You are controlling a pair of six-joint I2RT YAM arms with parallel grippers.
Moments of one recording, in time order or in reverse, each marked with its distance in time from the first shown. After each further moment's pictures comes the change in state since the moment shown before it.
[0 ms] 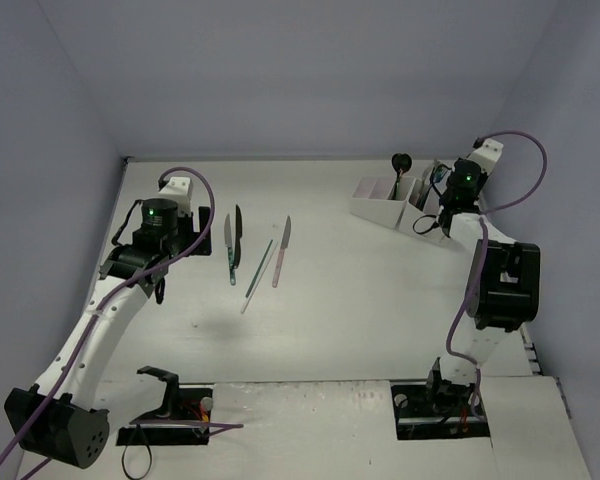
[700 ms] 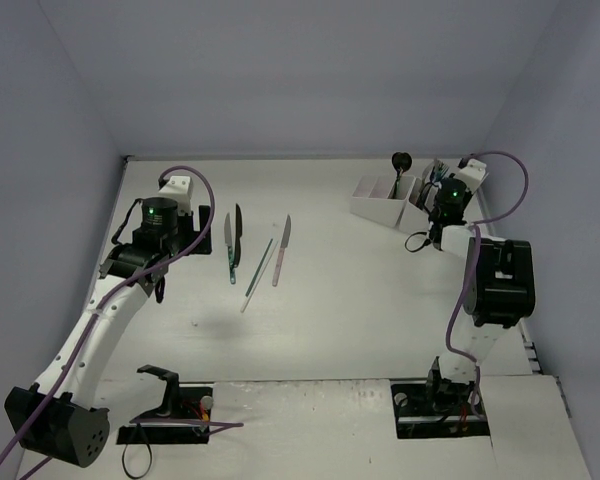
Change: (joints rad) left arm 0.000 0.000 0.000 0.000 0.003 0.000; right arm 0.029 0.034 -0.145 0.055 -0.046 0.067
